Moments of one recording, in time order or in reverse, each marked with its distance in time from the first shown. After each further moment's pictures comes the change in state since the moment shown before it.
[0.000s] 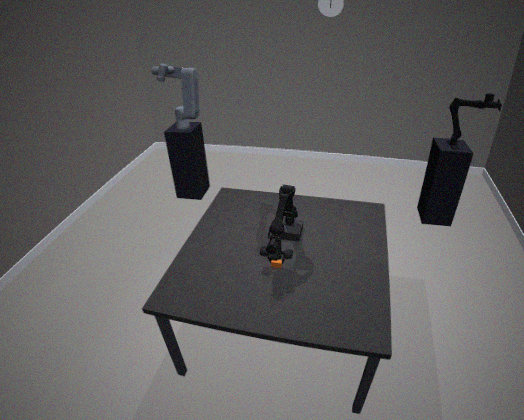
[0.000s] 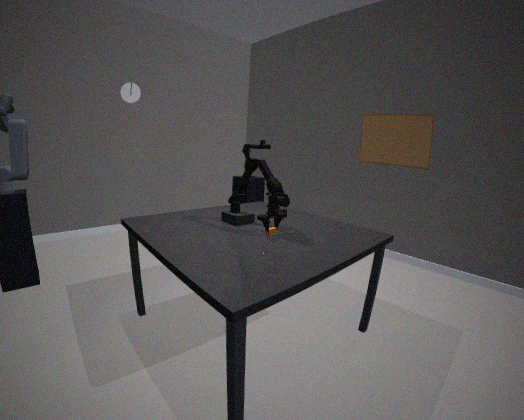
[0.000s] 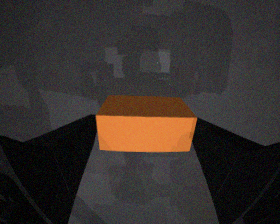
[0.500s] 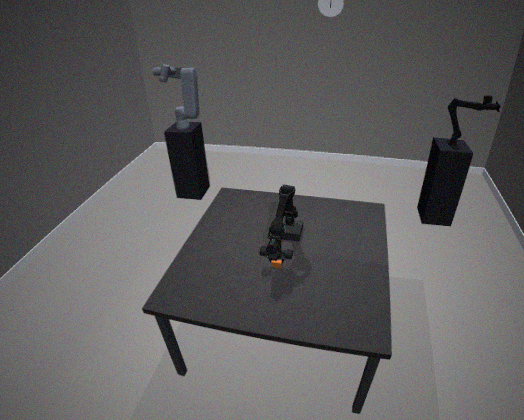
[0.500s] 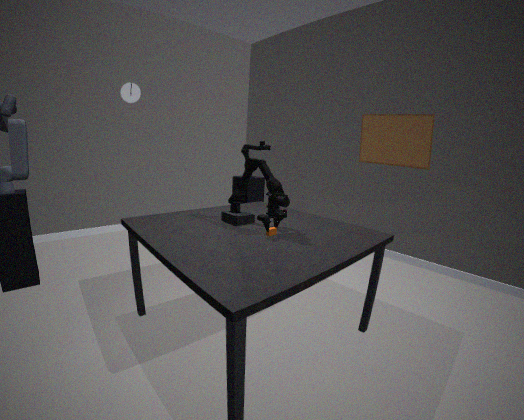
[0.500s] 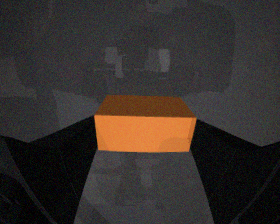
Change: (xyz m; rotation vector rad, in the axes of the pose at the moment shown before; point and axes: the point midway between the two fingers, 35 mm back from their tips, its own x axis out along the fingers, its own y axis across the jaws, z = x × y) arm 0.001 0.000 -0.001 0.000 0.003 -0.001
